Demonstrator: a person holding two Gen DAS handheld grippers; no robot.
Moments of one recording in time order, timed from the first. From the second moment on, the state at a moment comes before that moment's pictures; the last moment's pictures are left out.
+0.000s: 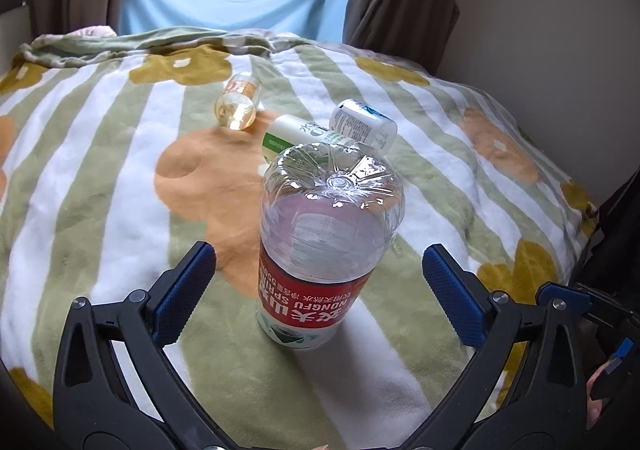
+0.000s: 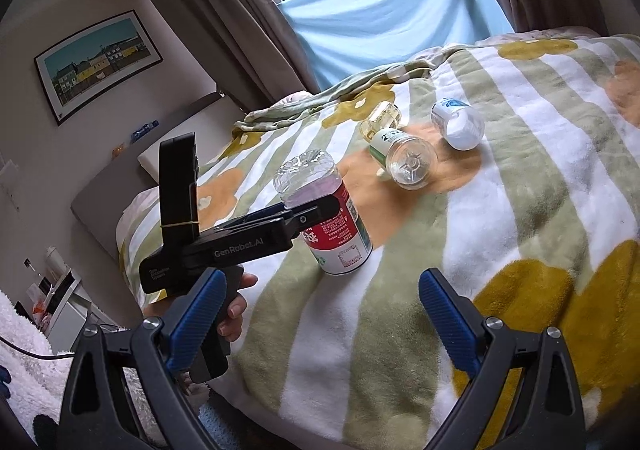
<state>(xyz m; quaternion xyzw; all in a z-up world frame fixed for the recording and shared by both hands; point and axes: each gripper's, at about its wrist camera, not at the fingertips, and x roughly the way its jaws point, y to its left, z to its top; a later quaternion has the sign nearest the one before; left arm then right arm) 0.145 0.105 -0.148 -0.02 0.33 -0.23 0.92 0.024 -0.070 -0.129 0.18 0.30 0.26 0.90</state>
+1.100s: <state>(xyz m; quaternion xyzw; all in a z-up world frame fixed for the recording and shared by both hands) -0.007 0.232 -0.006 -0.03 0.15 -0.08 0.99 -0.021 0.003 -0.001 -0.02 0.10 0.03 0.99</state>
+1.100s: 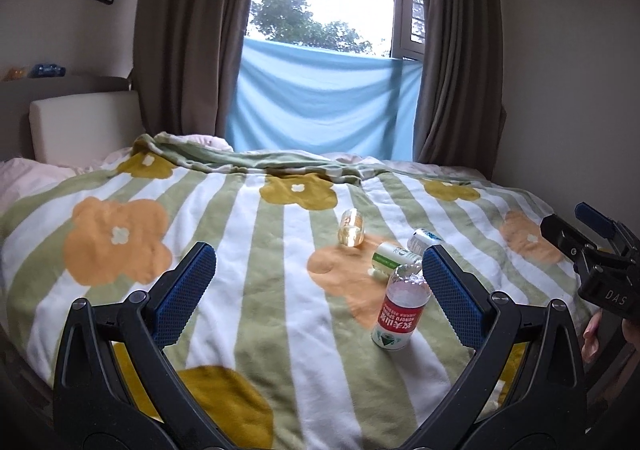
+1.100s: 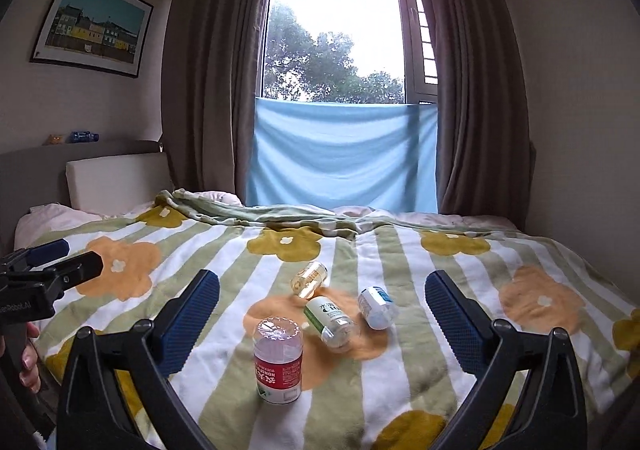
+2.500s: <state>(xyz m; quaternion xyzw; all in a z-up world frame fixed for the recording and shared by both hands) -0.011 0.224 -0.008 -0.01 0.13 -0.07 0.99 -0.026 0.001 -0.005 0.00 0.12 0.00 0.99</state>
